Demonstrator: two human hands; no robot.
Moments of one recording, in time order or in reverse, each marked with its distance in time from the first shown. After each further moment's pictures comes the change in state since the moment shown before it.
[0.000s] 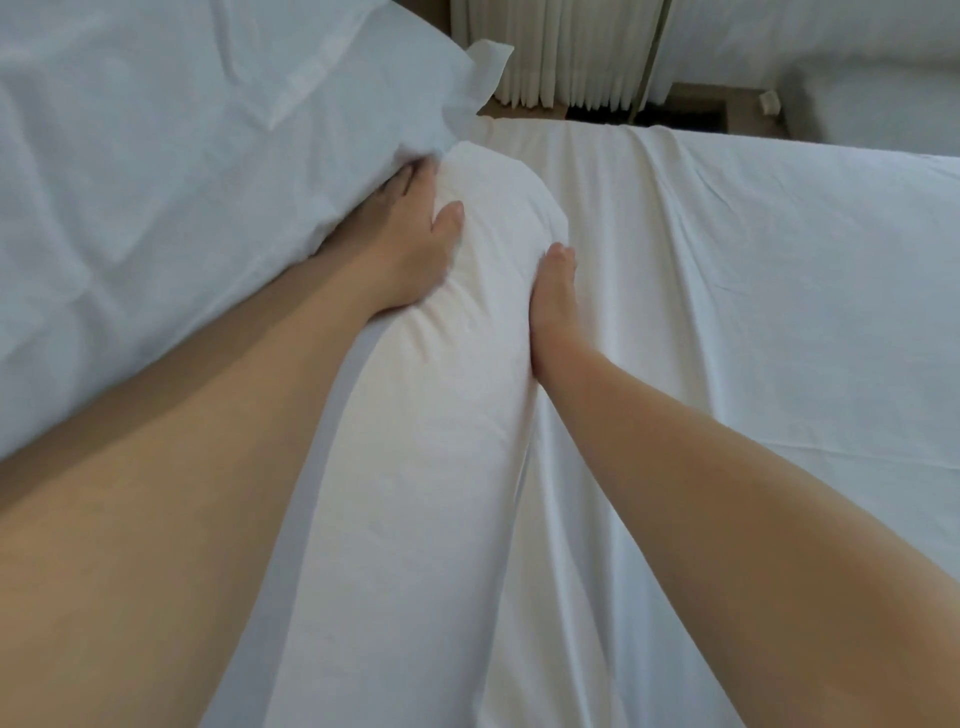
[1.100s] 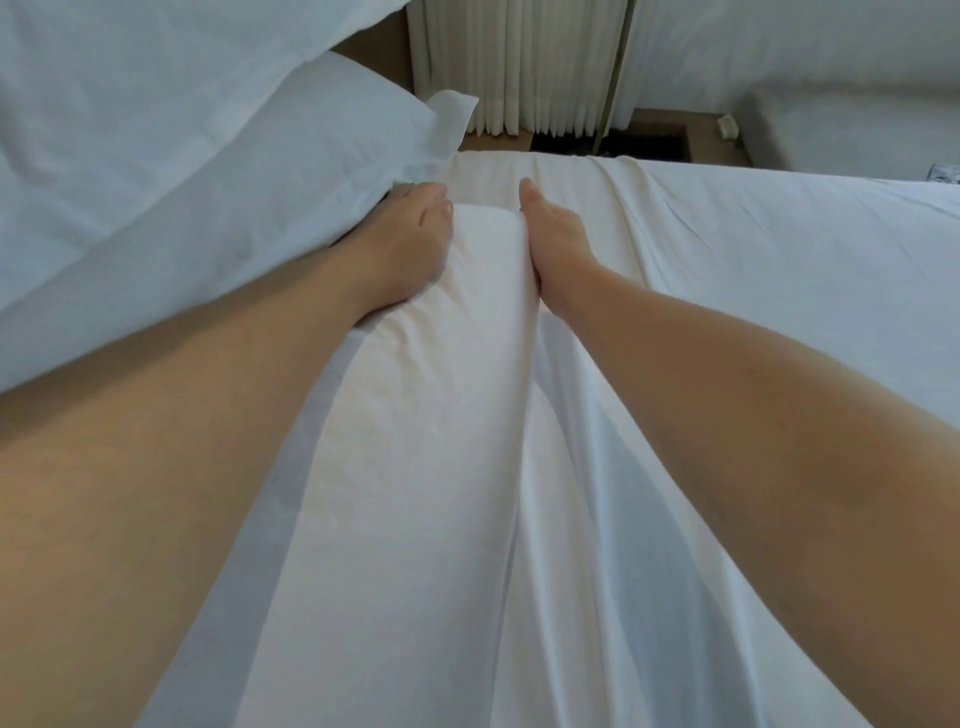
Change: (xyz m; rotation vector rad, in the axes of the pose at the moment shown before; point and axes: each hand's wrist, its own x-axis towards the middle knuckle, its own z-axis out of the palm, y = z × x) left_hand 0.073 0.008 0.016 -0.381 -0.058 0.035; right_hand 0.079 -0.078 -0.012 -0.137 -0.064 -0.065
